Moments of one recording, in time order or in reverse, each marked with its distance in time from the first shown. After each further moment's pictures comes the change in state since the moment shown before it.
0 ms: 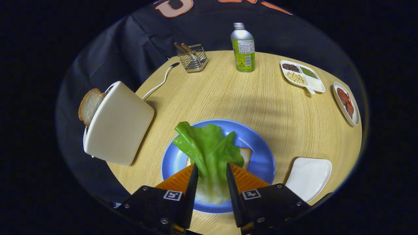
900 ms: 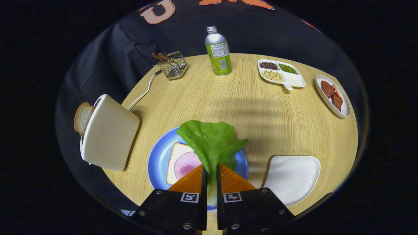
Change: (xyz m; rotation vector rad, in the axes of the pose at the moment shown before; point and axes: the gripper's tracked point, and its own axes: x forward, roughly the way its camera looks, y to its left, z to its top) arm -0.014 -0.032 0.008 0.101 -0.025 -0.044
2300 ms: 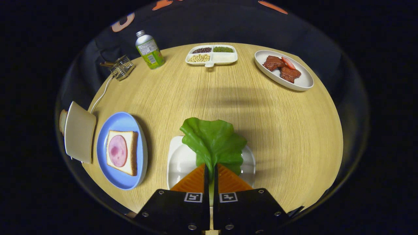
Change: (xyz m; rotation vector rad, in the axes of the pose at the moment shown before) arm -0.033 -0.164 -0.044 0.134 0.035 -0.191
